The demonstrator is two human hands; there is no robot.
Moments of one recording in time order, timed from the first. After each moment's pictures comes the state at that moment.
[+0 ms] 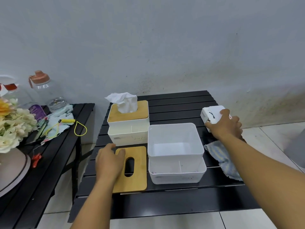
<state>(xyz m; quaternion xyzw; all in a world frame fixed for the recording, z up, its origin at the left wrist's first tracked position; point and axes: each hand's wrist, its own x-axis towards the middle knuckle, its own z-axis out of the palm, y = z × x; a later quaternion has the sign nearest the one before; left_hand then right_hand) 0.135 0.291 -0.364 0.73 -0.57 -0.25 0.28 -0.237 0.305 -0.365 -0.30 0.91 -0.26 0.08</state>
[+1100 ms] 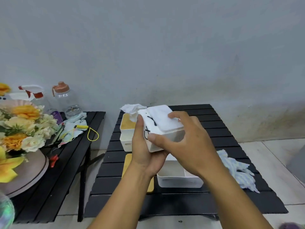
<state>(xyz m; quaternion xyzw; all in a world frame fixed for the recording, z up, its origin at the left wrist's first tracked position) 0.066 0.346 -0.255 0.17 -0.28 -0.83 0.44 -0.036 0.423 -0.201 -0.55 0.68 -0.43 0.20</state>
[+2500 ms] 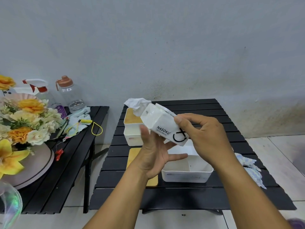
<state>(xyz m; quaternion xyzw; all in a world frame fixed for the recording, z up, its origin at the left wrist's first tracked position) 0.078 0.345 -0.283 0.20 -0.43 -0.79 0.38 -0.064 0.407 -0.225 -0.53 0.61 -0.54 0.23</state>
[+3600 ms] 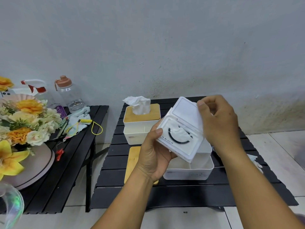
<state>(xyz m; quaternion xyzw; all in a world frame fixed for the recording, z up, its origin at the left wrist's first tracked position) 0.070 0.356 -0.287 0.17 -0.35 -0.81 0.43 -0.087 0.389 -0.225 -0.43 0.68 -0.59 0.12</state>
